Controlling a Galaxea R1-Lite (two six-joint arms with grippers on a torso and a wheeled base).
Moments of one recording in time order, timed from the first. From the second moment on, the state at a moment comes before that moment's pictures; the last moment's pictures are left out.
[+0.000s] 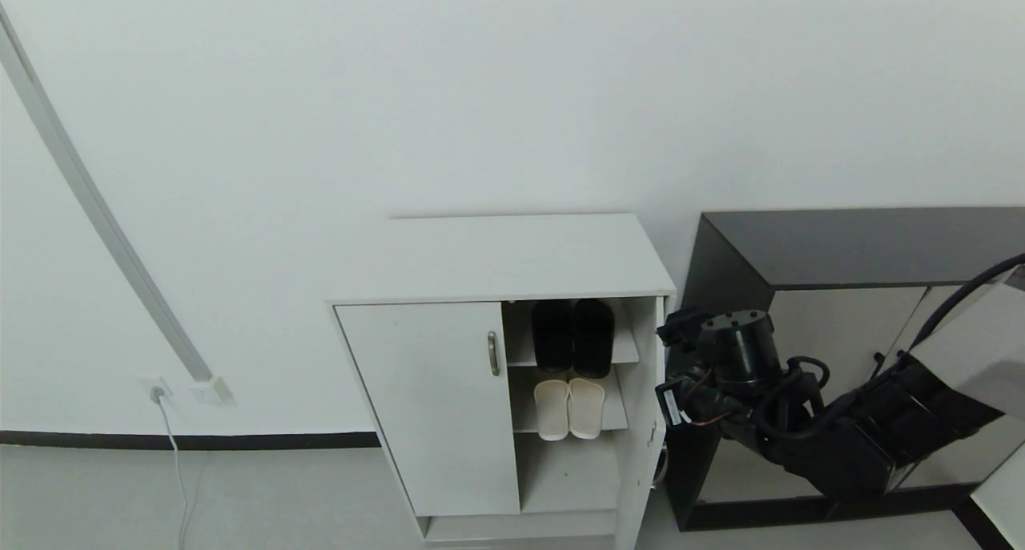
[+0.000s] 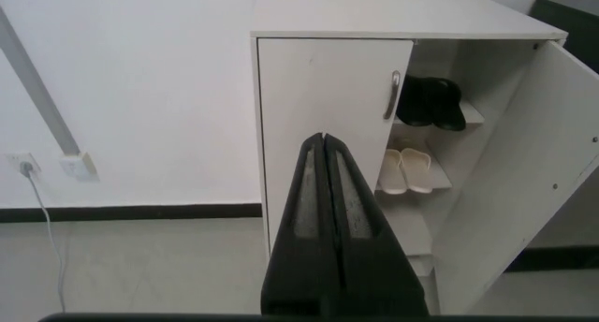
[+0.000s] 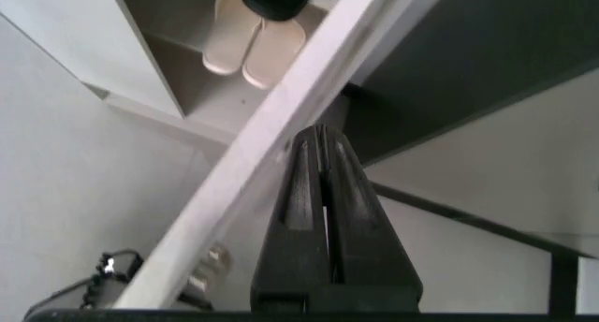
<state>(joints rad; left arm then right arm) 0.00 0.00 0.00 0.00 0.02 -0.02 0.57 2.04 -0.83 -0.72 -0.31 -0.03</state>
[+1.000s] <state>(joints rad) 0.00 0.00 0.00 0.00 0.05 -0.02 0.62 2.30 -1.06 -0.87 -0.32 0.10</state>
